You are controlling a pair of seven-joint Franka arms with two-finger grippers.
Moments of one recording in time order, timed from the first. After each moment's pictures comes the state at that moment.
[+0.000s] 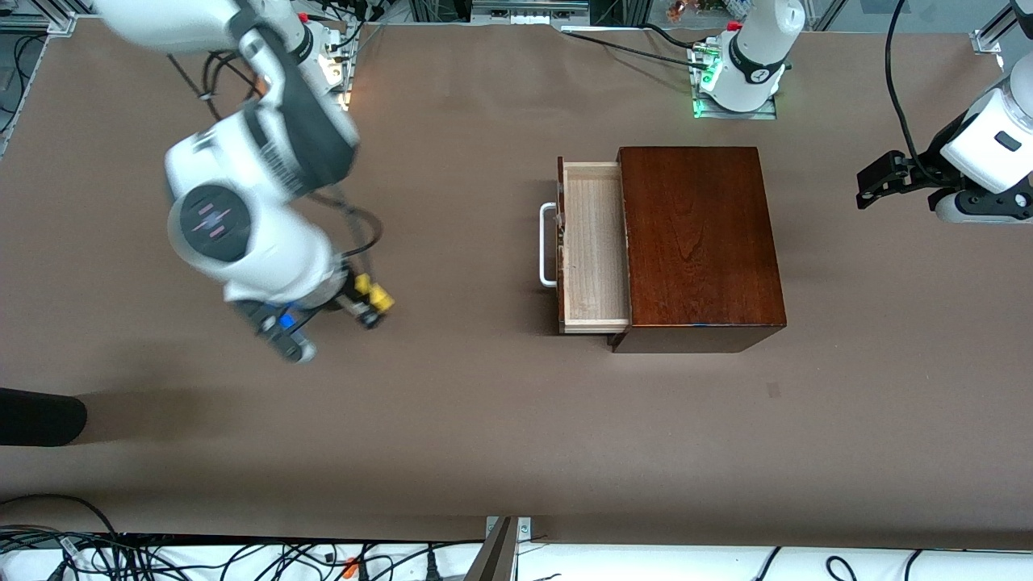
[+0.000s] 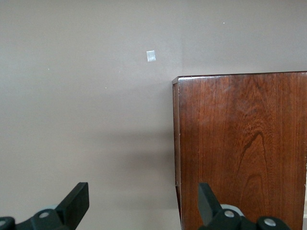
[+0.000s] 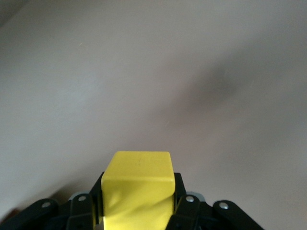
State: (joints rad) left arm -0.03 -0.02 -0.02 -1.65 0.02 1.59 -0.03; right arm 0.11 0.66 0.35 -1.10 -0.12 1.64 1.01
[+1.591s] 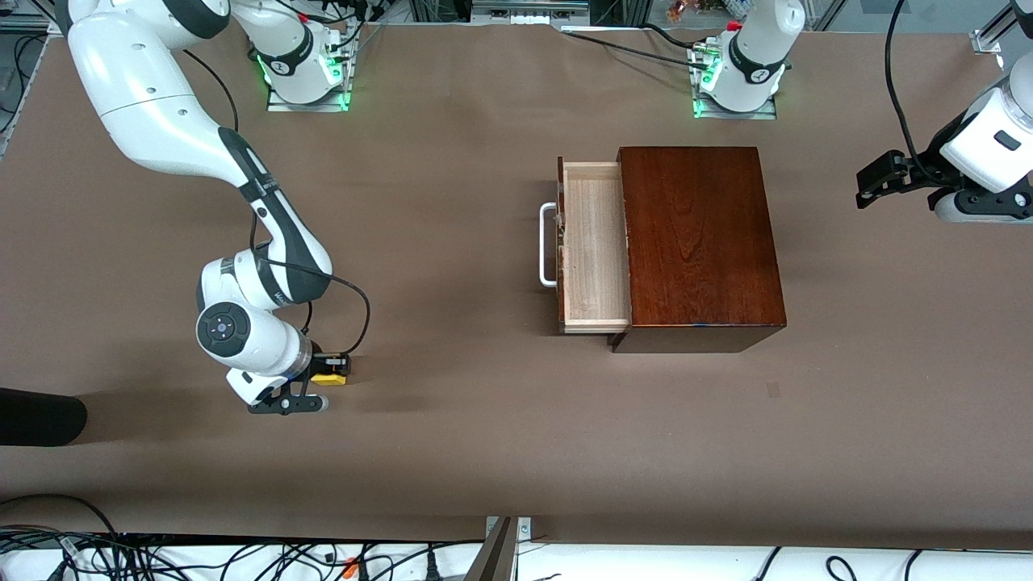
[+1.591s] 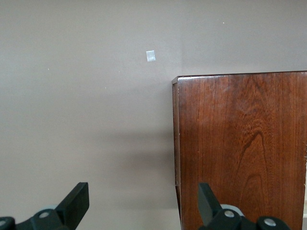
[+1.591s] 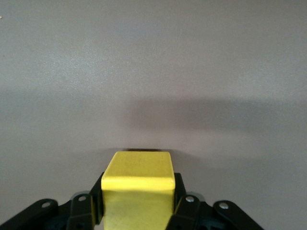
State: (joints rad) left arm -0.03 -0.02 -0.02 -1.65 0.02 1.59 -0.03; right arm -0.01 0.86 0.30 -1.40 -0.27 2.23 0.33
